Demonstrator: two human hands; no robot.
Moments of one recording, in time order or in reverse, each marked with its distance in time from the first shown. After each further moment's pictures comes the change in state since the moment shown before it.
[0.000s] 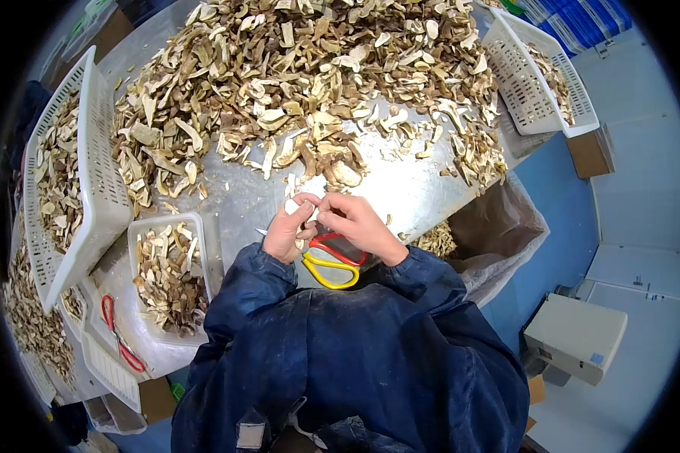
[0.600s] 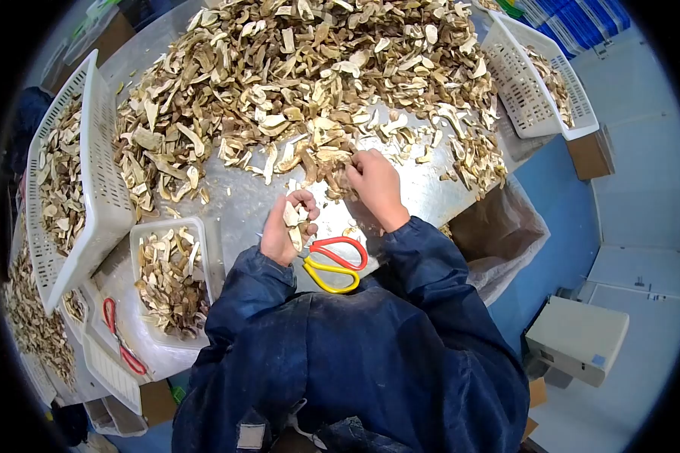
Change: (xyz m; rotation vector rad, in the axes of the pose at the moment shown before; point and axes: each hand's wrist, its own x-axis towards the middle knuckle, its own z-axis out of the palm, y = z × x) left_hand 0.005 0.001 -0.008 -0.104 0.000 0.108; right_hand 0.051 0.027 -0.045 -0.743 0.531 -0.104
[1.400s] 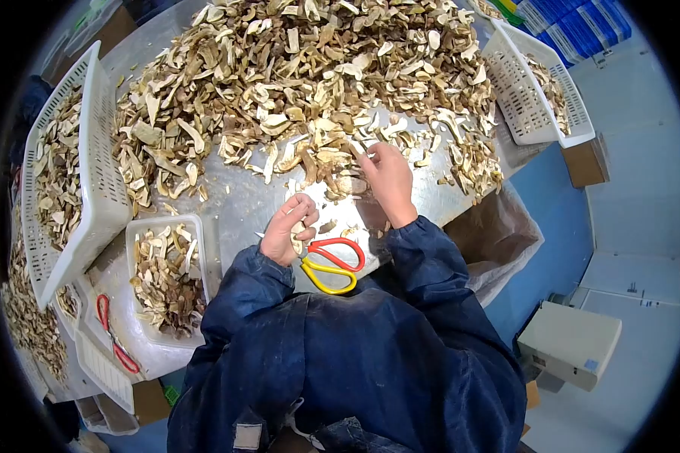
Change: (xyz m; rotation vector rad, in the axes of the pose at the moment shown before) left_hand 0.001 -0.004 -0.002 -0.035 -0.074 -0.035; right_hand 0.007 0.002 -0.014 -0.013 0.129 0.053
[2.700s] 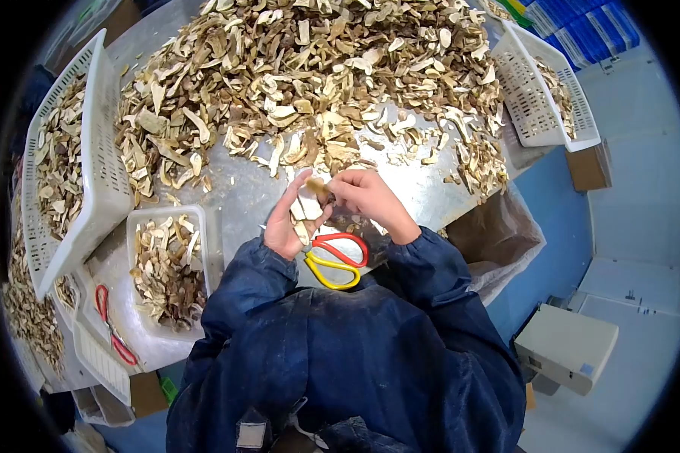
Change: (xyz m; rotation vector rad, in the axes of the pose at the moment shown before) left_hand 0.000 0.001 0.000 -0.185 0.048 0.079; right_hand -0.019 -0.040 -0.009 0.714 -0.660 0.340
